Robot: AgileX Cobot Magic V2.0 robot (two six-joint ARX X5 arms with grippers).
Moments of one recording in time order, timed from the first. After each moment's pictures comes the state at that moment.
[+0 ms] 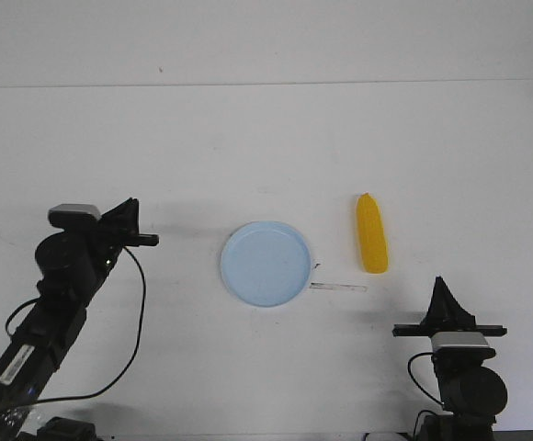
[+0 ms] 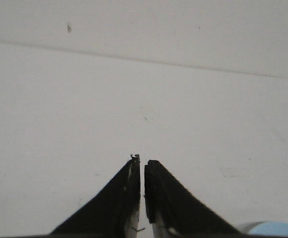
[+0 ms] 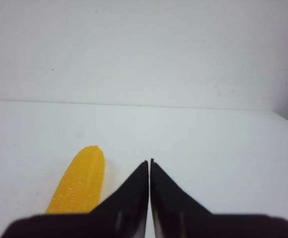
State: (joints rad) left arm -0.18 1.04 0.72 0.26 0.05 -0.20; right arm -0.02 0.00 0.01 0.06 0.00 -0.03
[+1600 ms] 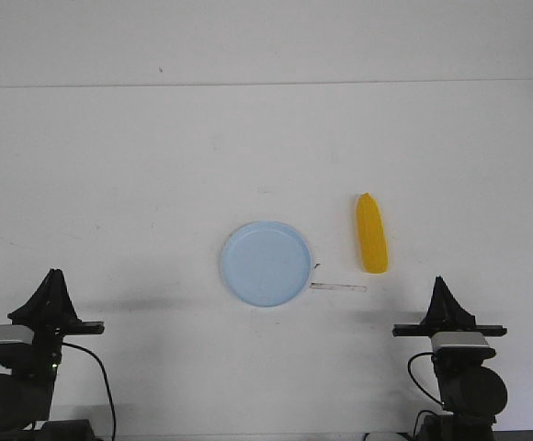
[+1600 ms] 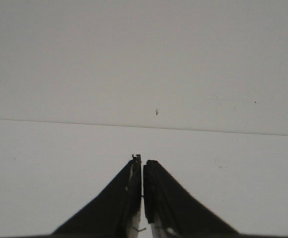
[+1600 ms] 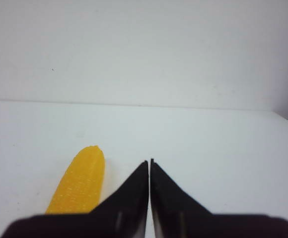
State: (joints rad) left arm 0.04 0.15 0.40 -0.02 0.02 -0.07; right arm -0.02 0.00 0.01 0.06 0.00 -0.03
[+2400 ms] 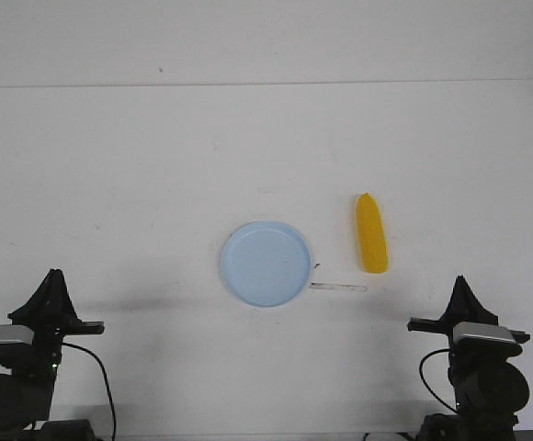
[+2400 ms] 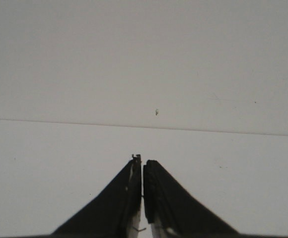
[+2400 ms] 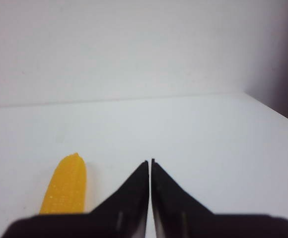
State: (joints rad) left arm 0.04 0.15 0.40 -0.02 0.02 -0.07; right arm -0.02 0.12 0.29 -0.21 0.10 0.05
